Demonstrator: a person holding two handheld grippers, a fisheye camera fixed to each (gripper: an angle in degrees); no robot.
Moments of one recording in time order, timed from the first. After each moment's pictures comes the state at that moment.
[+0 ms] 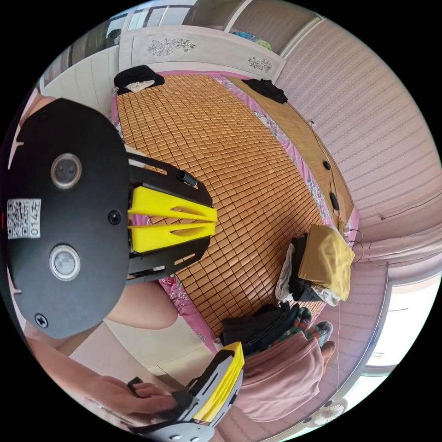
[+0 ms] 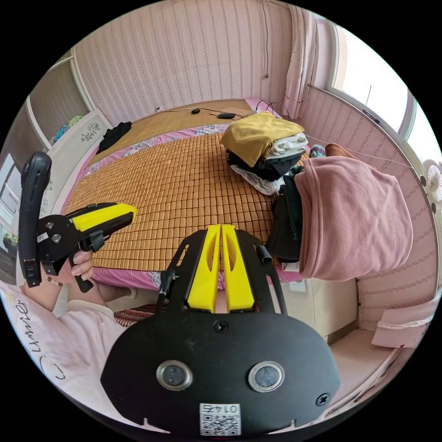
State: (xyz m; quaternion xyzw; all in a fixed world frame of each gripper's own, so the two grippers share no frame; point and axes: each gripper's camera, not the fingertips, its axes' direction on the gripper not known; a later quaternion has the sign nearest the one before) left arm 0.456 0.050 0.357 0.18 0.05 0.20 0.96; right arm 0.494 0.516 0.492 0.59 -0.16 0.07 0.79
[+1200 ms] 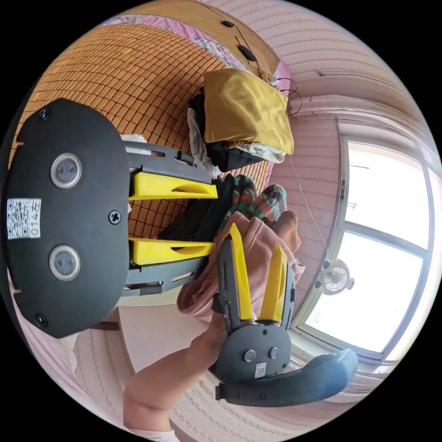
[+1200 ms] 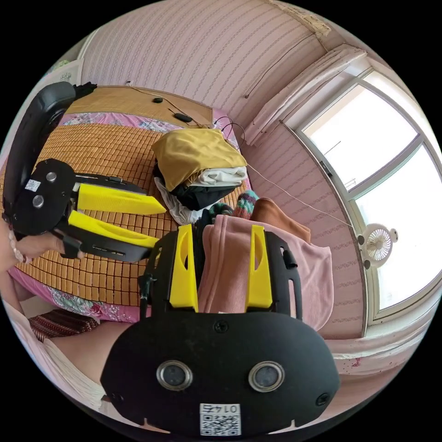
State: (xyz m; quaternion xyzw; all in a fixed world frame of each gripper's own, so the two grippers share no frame) left arm 0.497 -0.083 0.374 0.26 0.38 0.49 0.74; right arm 0.479 0.479 0.332 0.57 0.10 0.13 0.80
